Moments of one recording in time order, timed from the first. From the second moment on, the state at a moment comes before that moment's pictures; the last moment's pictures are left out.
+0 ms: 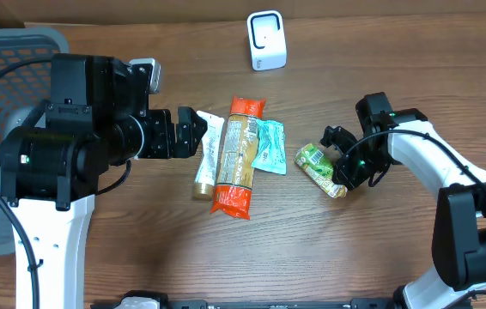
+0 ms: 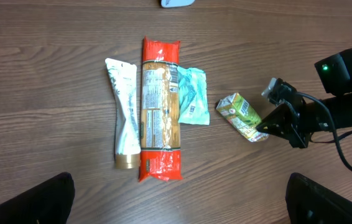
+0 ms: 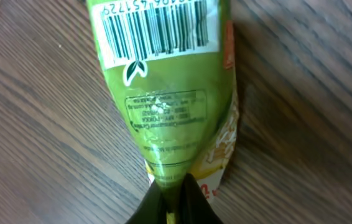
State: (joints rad) left arm -0.11 1.35 1.80 -1.41 0.30 -0.15; right arm 0.17 1.80 1.13 -0.93 -0.35 -0.50
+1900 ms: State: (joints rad) left arm -0.11 1.35 1.80 -1.41 0.30 -0.15; right arm 0.05 1.65 1.27 -0.89 -0.23 0.35
